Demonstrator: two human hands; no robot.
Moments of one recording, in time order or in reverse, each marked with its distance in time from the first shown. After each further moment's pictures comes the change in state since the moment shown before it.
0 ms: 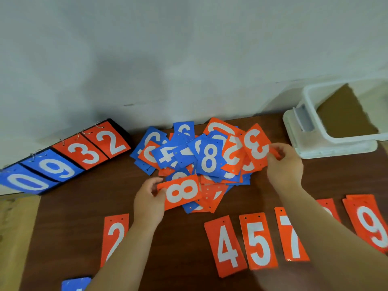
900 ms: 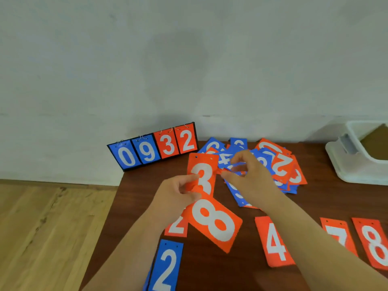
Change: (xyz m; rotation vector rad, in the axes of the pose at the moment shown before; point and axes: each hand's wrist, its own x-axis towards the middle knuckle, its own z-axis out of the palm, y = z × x) left_hand -0.122 -0.011 -0.196 -0.108 -0.229 0.168; right_hand -0.254 -0.171 0.039 0.058 -0.564 -0.516
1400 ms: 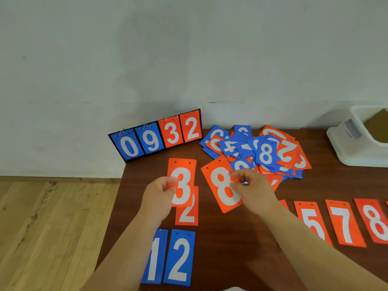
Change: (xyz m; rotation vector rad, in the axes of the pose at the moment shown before) left_hand 0.018 -0.097 -0.040 -0.050 0.198 -0.114; right_hand -0.025 0.039 0.071 0.027 -0.019 0.299
